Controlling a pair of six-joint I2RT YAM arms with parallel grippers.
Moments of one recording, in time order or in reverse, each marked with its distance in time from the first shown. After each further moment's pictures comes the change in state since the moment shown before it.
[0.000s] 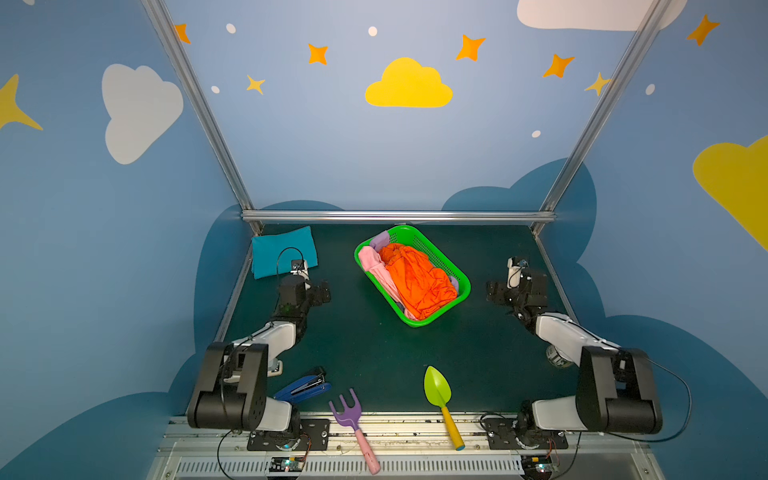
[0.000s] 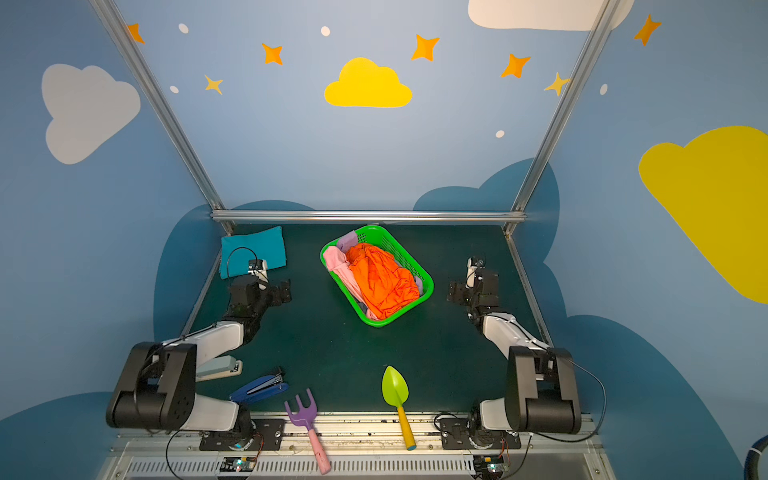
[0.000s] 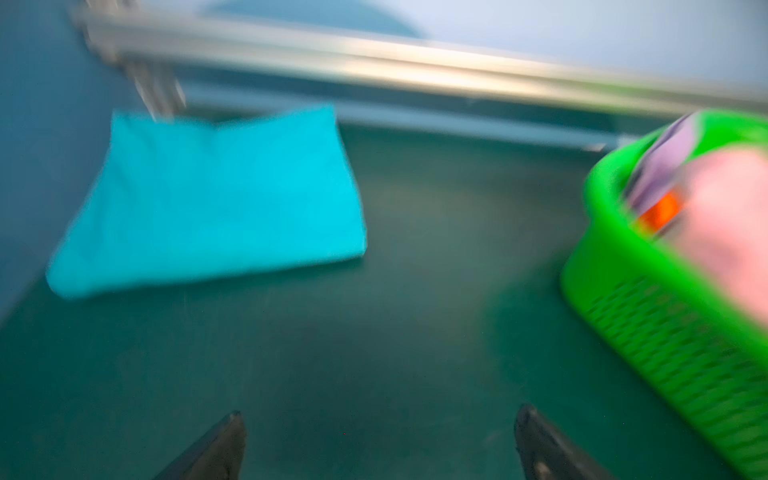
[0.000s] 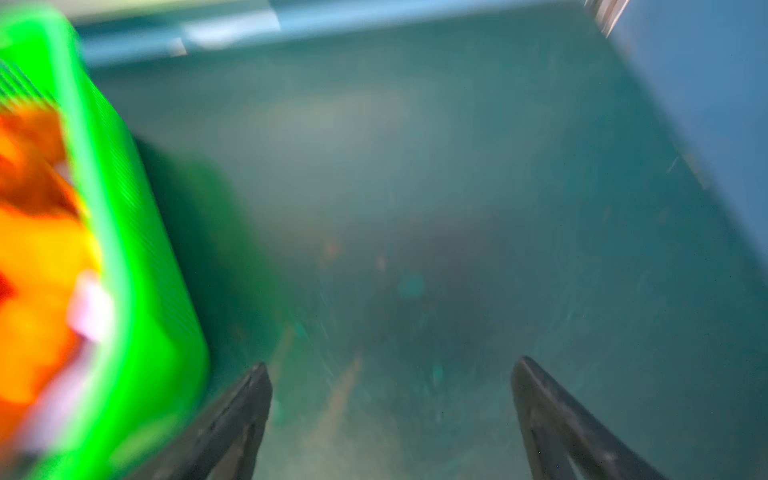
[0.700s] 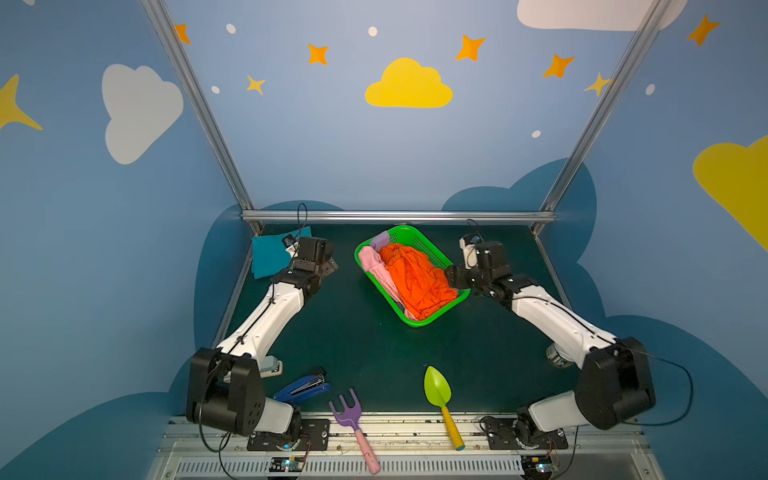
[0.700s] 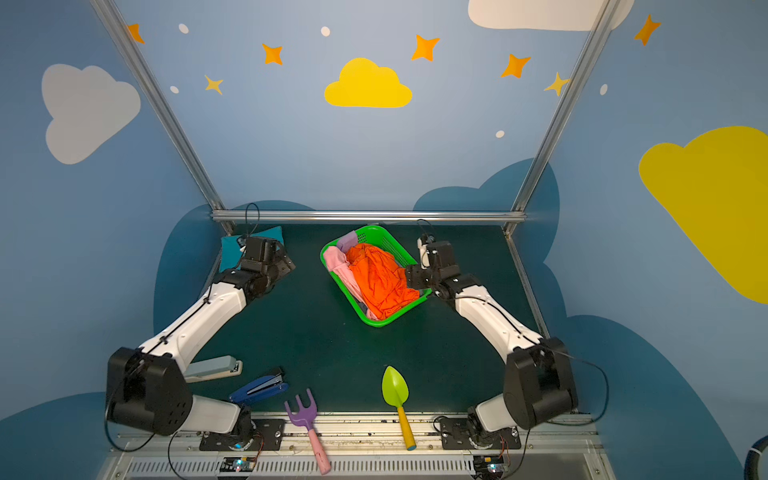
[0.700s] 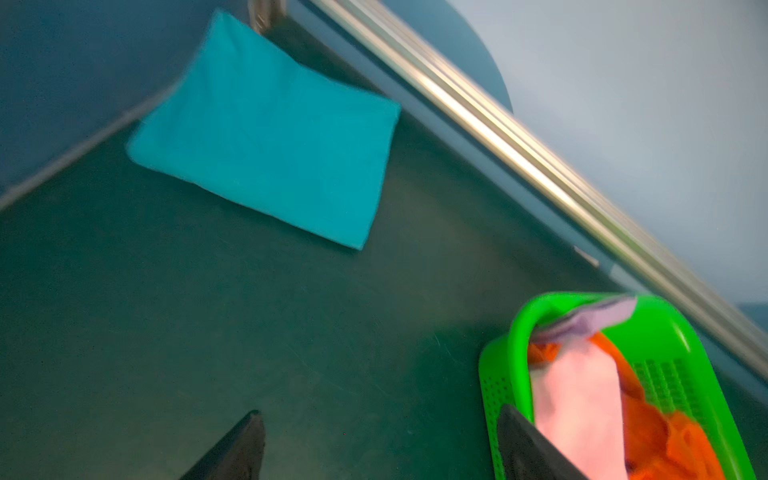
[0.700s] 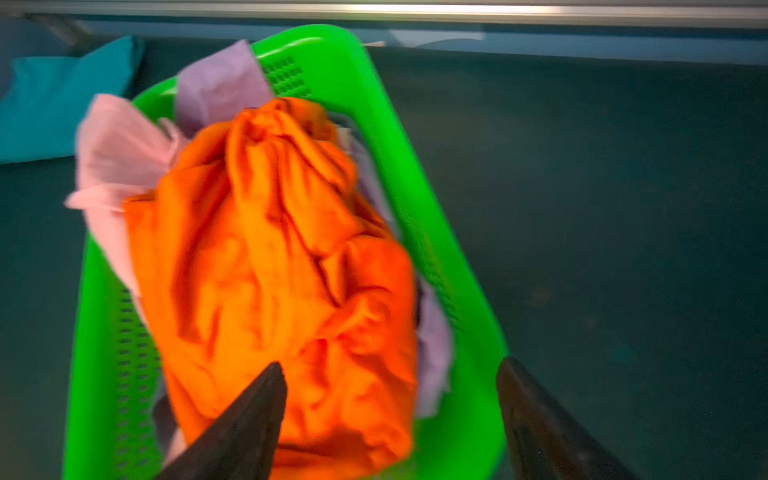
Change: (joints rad) left arm -0.159 0.079 0.552 -0.824 -0.180 -0.647; right arm 0.386 0.152 0.411 -0.381 -0.041 0.073
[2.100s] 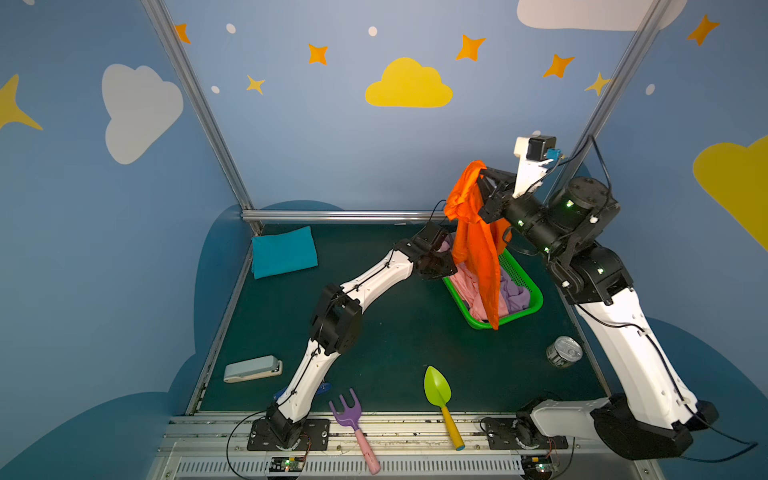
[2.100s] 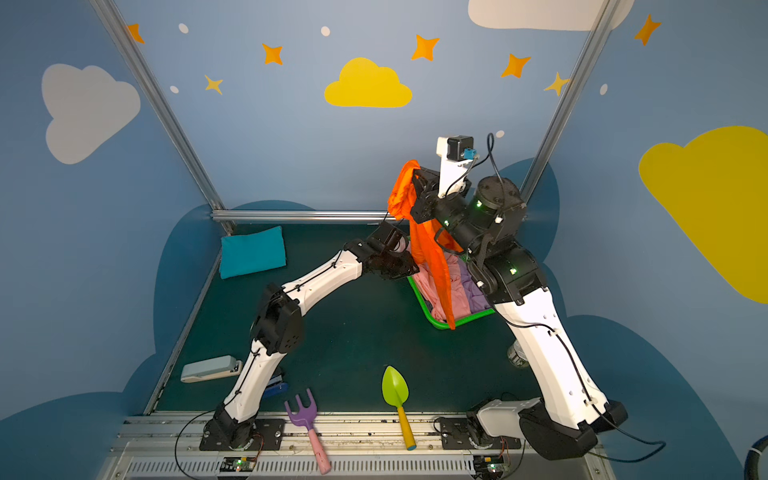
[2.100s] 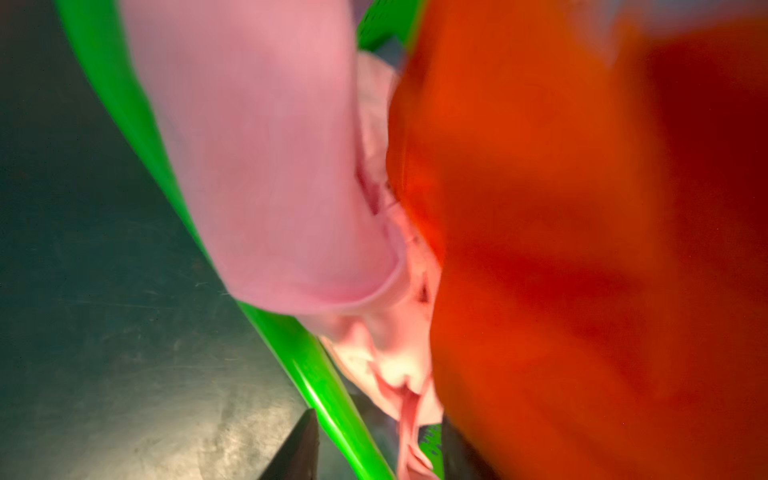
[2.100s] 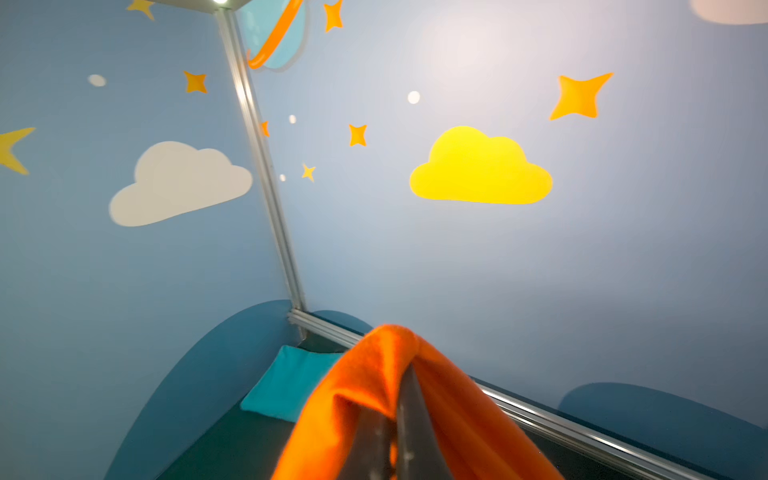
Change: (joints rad) left arm -0.469 0.828 1.043 -0.241 0.562 -0.042; right arm 0.143 -0.184 0.705 -0.040 -0.050 -0.027
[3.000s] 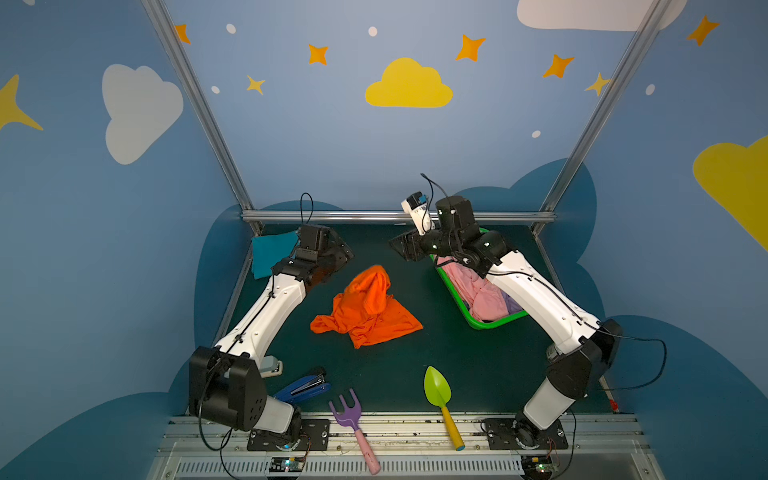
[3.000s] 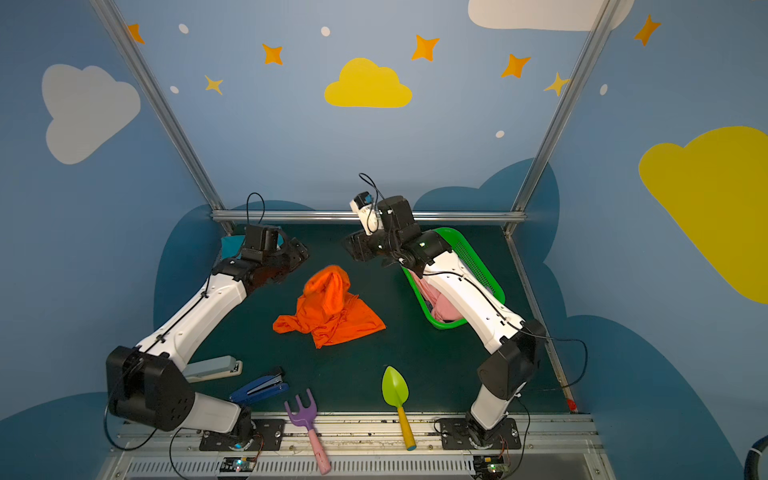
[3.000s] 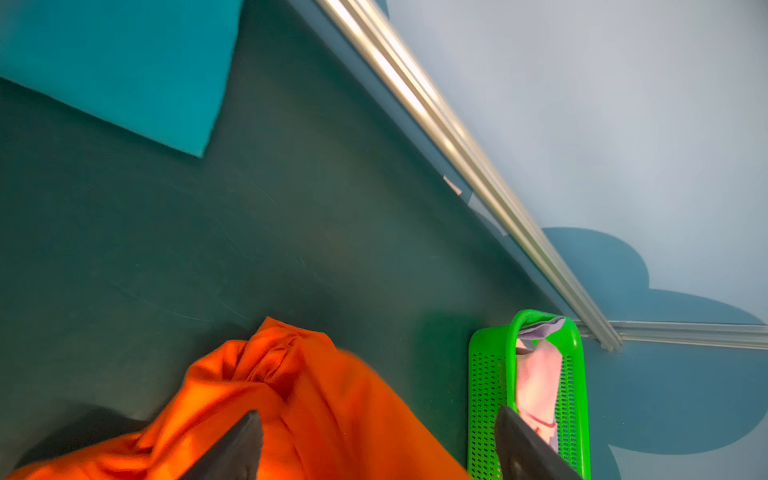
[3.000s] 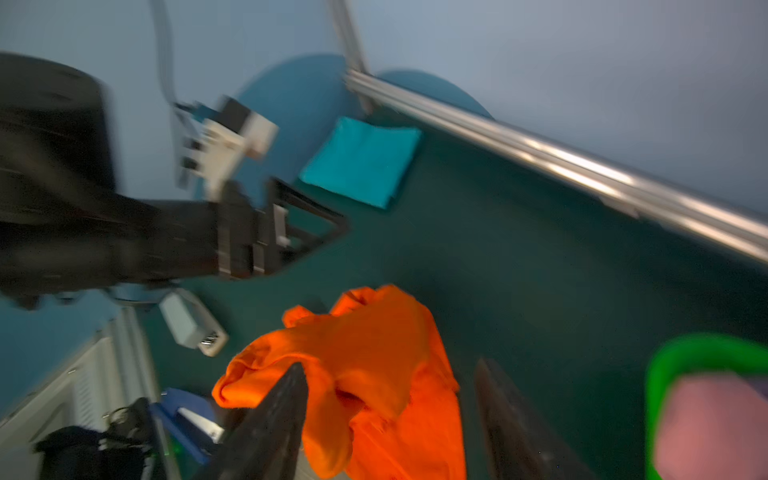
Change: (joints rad) left arm 0.464 -0.805 -0.917 0.194 -0.226 -0.088; right arm 0.060 0.336 -0.117 -0.269 -0.095 0.006
